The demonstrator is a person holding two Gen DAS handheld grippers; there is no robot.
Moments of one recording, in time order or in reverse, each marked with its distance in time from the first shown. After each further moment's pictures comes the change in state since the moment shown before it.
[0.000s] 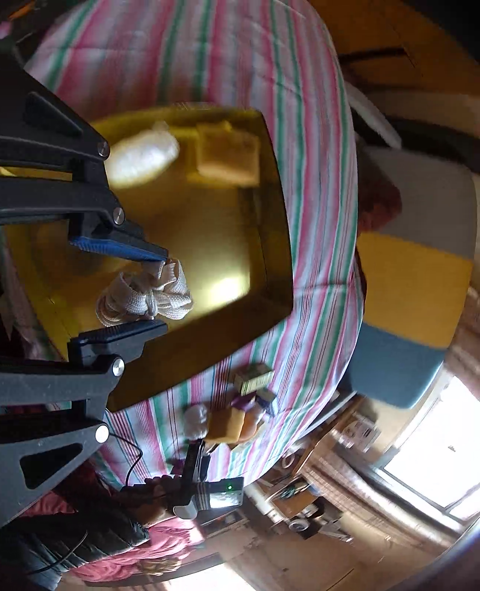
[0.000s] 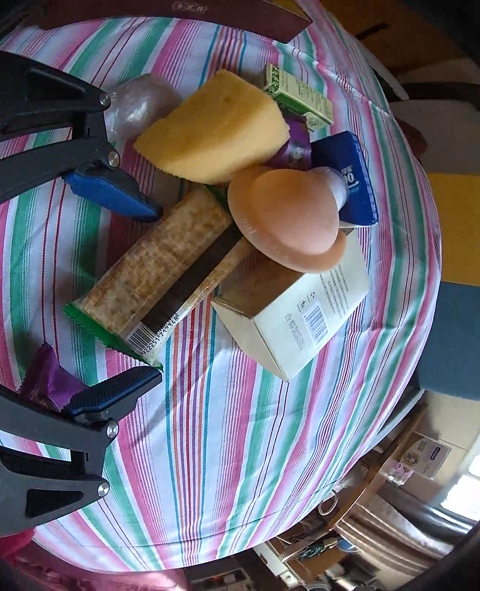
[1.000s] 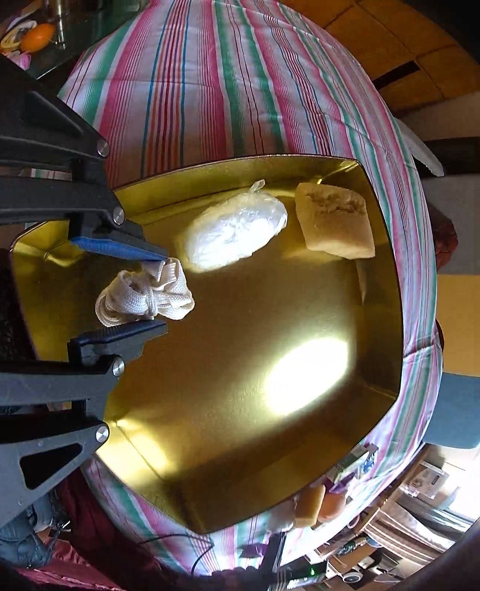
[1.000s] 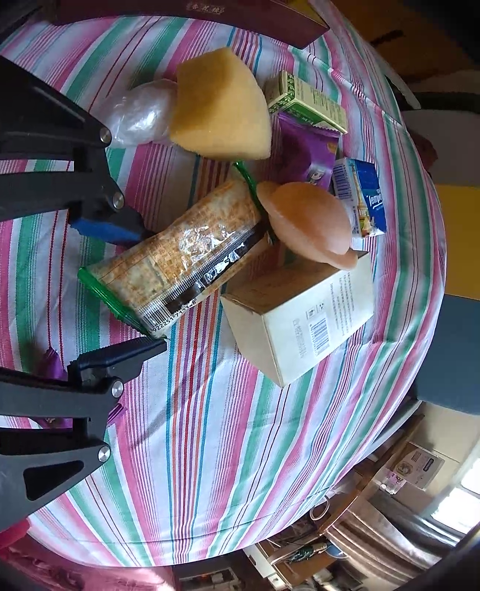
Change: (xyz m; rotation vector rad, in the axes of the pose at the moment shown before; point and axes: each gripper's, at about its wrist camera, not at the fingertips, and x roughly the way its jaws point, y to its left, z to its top) left arm 0.060 0.037 -0.053 0.087 0.222 0.265; right arm -0.001 0.011 0.001 -0.035 0.016 0.000
